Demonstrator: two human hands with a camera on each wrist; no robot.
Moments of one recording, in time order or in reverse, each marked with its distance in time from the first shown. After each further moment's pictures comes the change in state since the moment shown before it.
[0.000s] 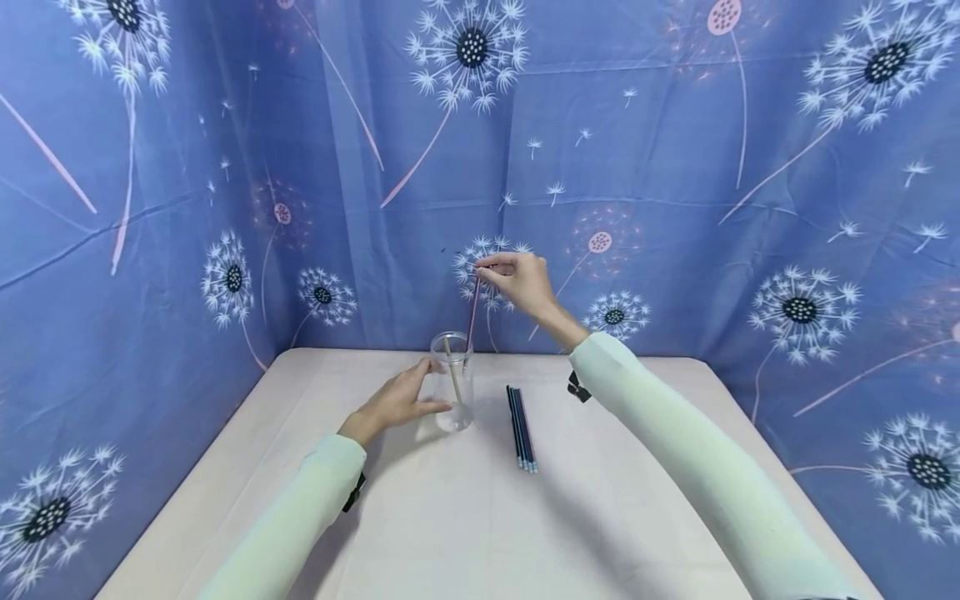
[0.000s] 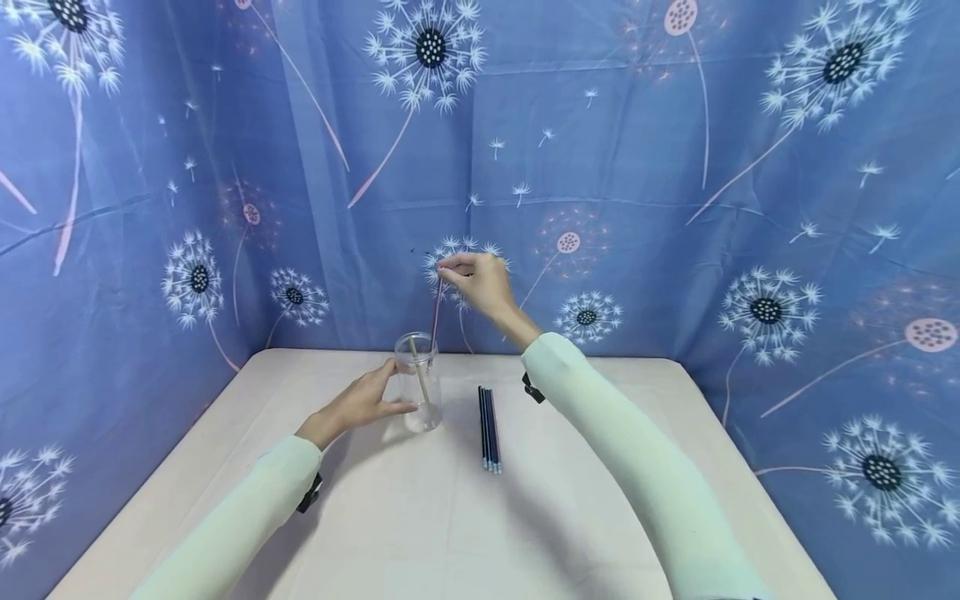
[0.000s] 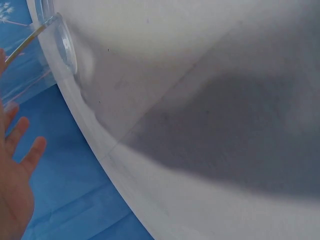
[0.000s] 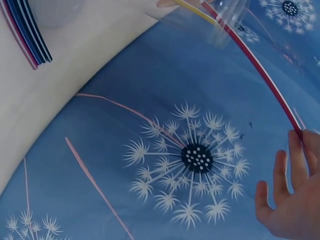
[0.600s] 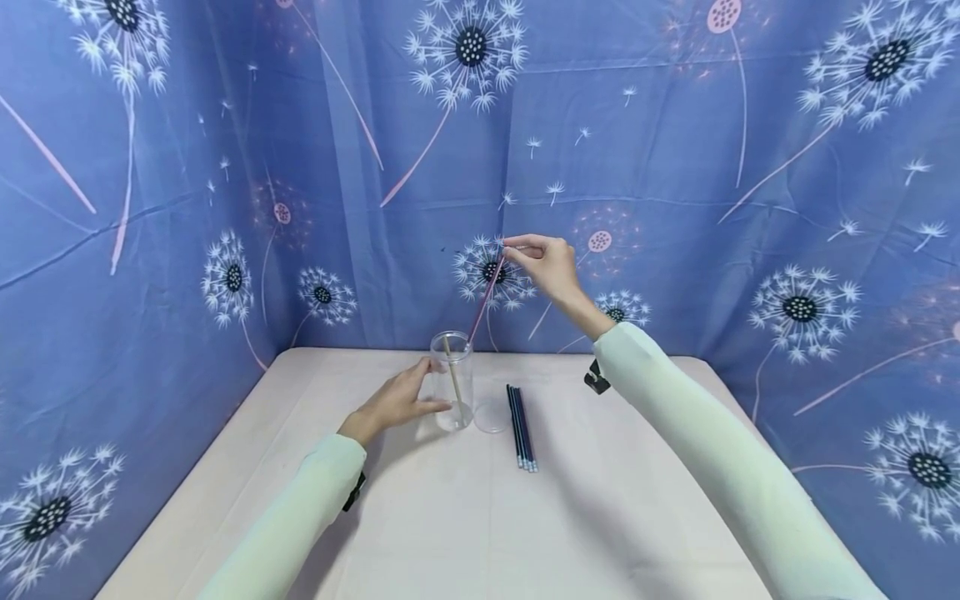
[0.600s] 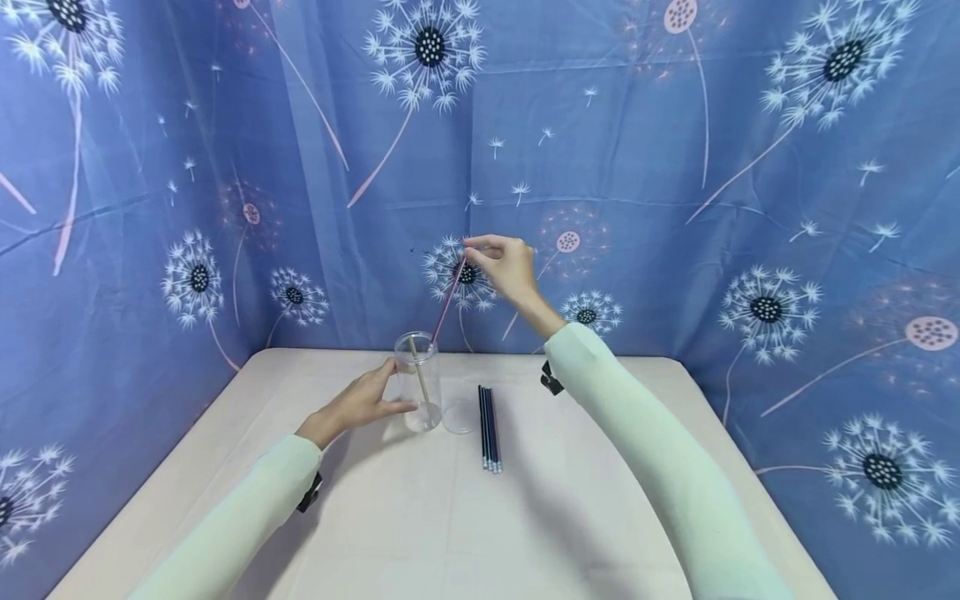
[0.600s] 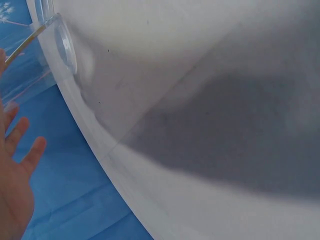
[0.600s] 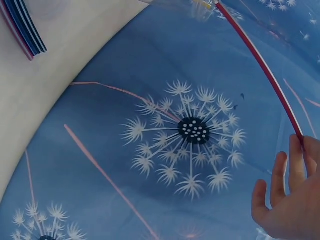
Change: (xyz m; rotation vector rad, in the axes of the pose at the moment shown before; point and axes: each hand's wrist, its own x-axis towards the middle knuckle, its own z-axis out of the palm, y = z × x) left_hand -0.001 0.001 0.000 0.007 0.024 0.040; right_hand 0.004 0.009 -0.038 0.114 0.104 0.107
